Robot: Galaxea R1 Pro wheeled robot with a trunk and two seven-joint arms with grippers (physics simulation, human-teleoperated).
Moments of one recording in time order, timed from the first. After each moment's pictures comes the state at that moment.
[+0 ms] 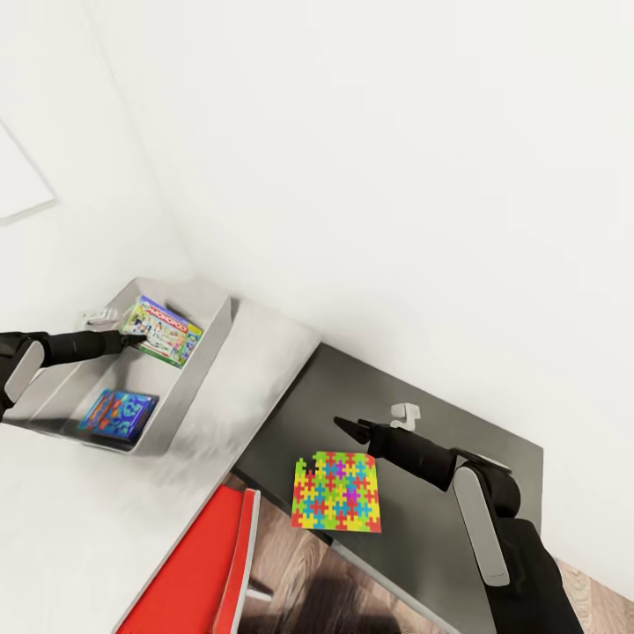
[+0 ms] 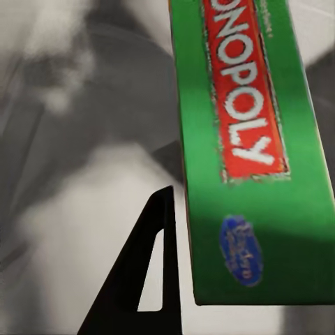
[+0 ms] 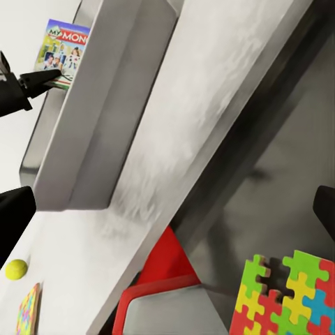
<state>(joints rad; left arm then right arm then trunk) -1.15 0.56 -0.11 -0.62 0.31 0.59 -0.59 -0.37 0.08 -0.05 -1.59 -0.41 0.85 0.60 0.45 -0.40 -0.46</state>
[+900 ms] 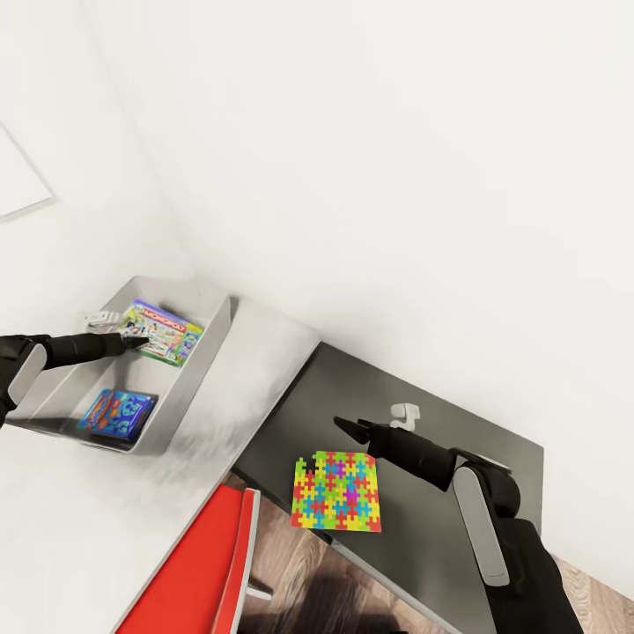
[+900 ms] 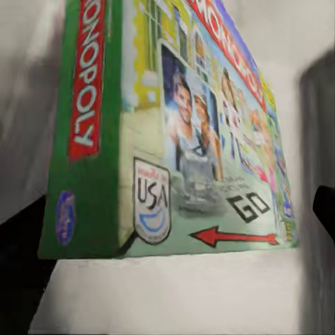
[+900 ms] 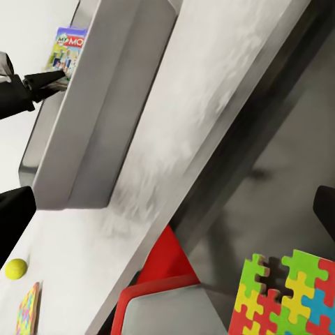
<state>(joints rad) -1.15 0.56 -0.12 -0.61 0.29 0.55 -0.59 -0.37 0.08 -0.05 -1.59 -0.41 0.85 0.60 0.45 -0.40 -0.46</state>
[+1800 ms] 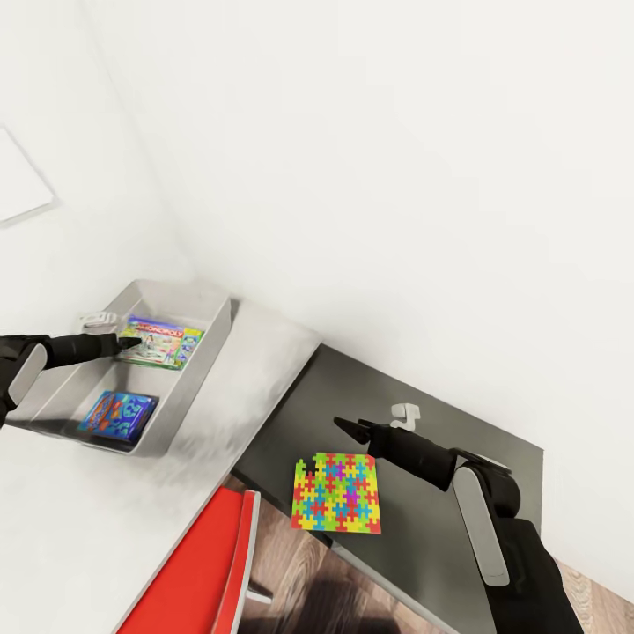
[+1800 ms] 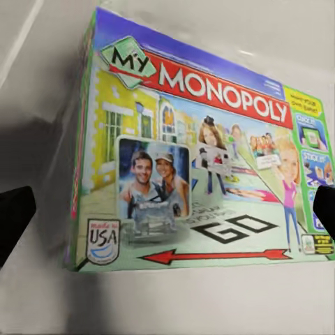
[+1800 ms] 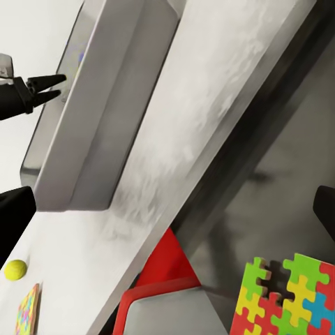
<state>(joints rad) -1.15 0.56 -0.12 -0.61 0.29 0.56 -0.48 -0.37 0.08 -0.05 -1.59 -0.41 0.85 0.60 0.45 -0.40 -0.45</state>
